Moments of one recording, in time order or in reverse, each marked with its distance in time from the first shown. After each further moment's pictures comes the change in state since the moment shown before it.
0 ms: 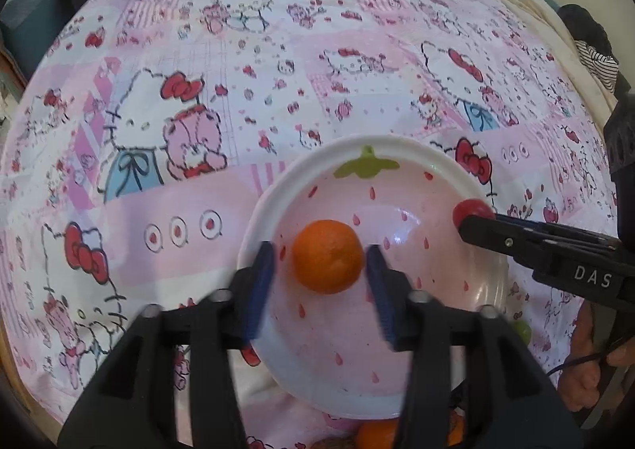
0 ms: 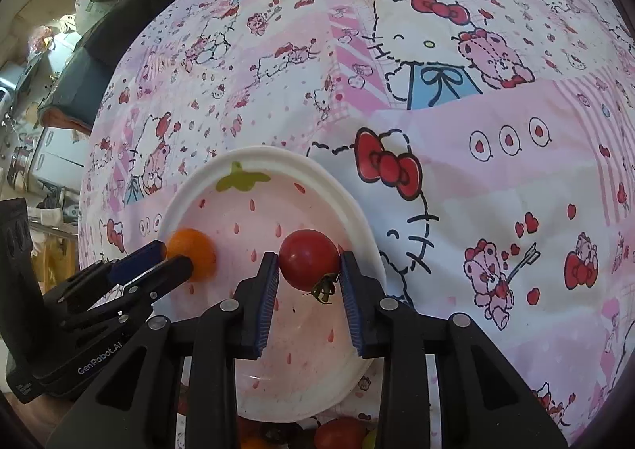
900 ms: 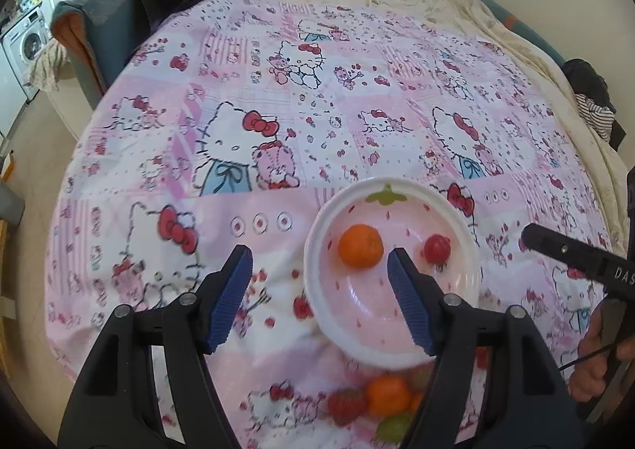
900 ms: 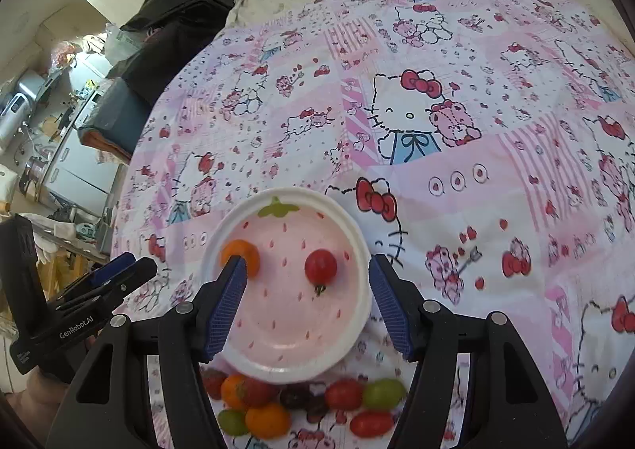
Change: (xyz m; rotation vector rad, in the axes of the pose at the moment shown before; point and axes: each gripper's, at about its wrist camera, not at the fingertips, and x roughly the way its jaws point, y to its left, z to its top) left arm -0.091 0.030 -0.027 -0.104 -0.147 0.040; right arm -0.091 0.016 -0.025 -0.045 -0.169 0.004
